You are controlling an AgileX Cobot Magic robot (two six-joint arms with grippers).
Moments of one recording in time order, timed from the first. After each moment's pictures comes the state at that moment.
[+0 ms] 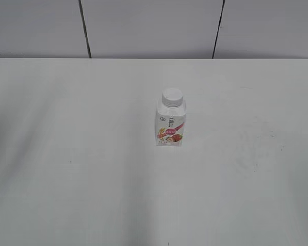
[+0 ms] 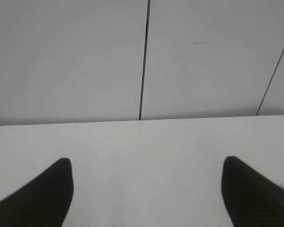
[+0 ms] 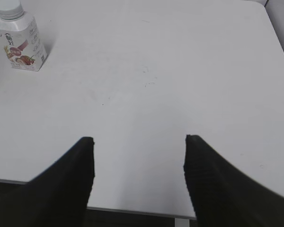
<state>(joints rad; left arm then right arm) -0.10 0.68 -0.62 -0.05 0.25 0.04 -0.03 -0.01 -0.52 0.17 1.10 -0.26</state>
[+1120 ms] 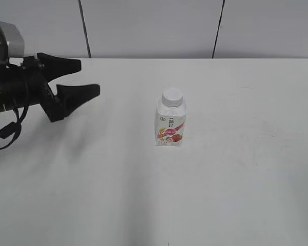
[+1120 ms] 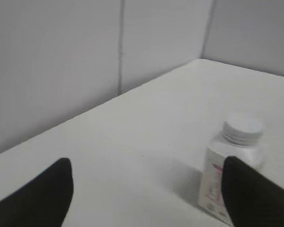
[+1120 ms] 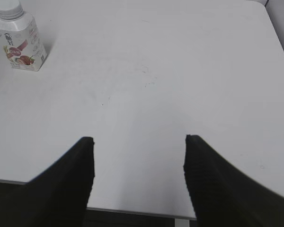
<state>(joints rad) -0.03 1.83 -0.71 1.07 -1.12 -0.45 -0.03 -0.01 -0.52 0.16 1.10 -0.26</state>
